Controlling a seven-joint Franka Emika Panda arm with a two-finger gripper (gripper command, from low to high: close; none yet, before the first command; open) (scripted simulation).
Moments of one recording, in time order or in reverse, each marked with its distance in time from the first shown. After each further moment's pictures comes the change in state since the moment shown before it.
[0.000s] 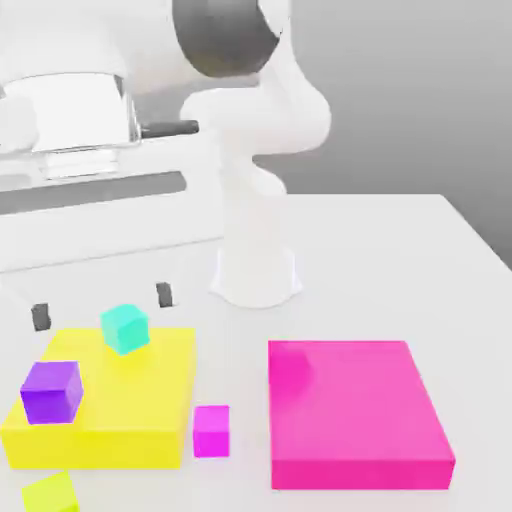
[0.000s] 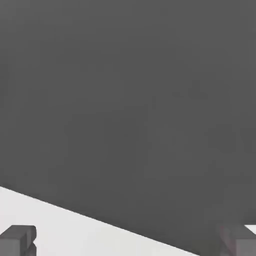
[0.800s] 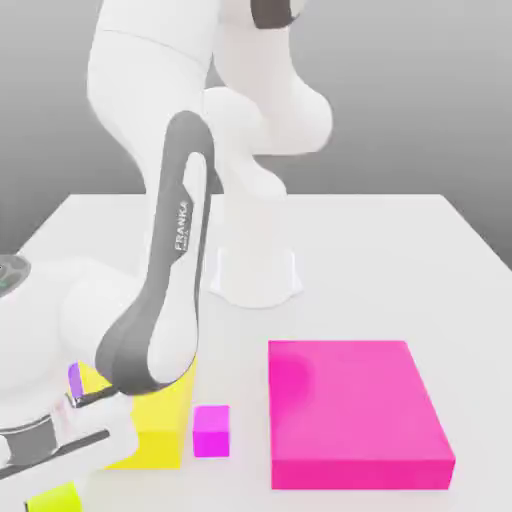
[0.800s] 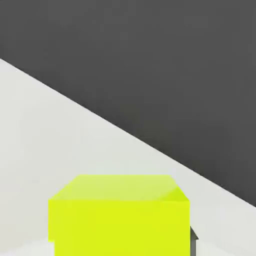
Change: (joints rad) arm -0.171 0.494 0.052 0.057 0.034 0.204 -0.347
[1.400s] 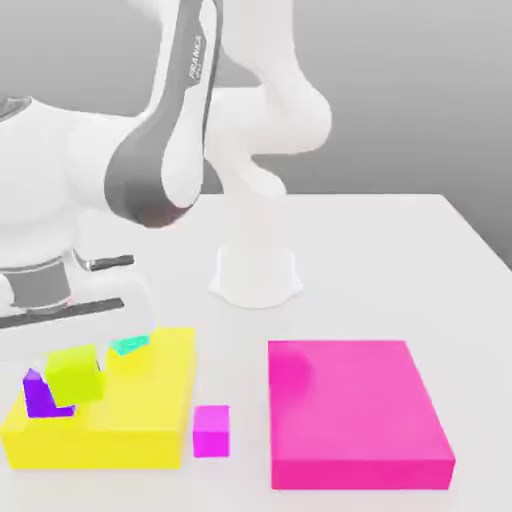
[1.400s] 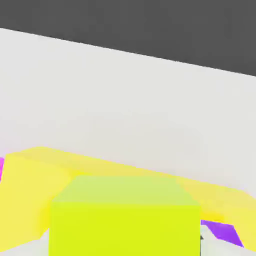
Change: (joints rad) arm 0.081 -0.541 -0.175 -0.325 -0.271 -0.253 0.548
